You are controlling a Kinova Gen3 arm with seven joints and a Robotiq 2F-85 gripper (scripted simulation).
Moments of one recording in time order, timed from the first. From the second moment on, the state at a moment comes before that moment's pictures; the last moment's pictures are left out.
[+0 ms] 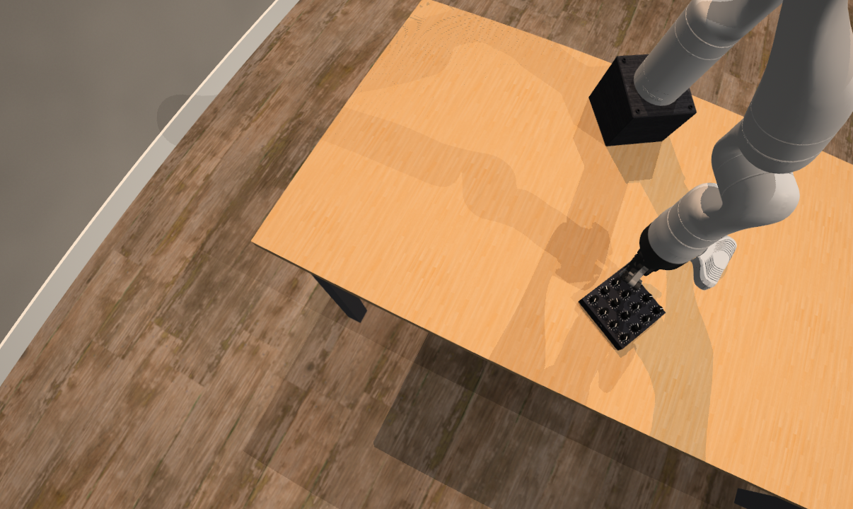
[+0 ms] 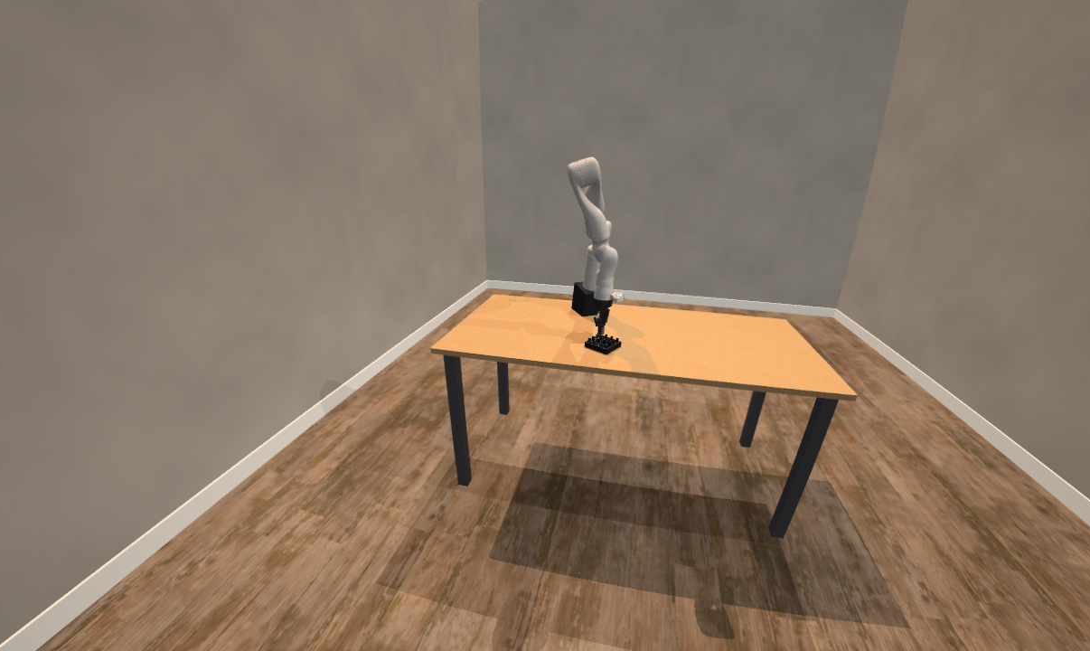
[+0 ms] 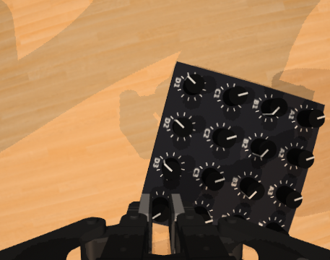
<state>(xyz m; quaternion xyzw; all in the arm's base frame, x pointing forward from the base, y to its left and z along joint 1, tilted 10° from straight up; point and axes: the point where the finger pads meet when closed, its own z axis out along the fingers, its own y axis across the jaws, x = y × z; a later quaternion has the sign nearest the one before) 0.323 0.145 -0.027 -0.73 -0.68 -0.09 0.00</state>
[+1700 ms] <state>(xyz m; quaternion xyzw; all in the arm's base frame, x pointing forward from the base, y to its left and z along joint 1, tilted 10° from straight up) 0.323 0.145 -0.027 -0.40 -0.91 -0.08 -0.03</state>
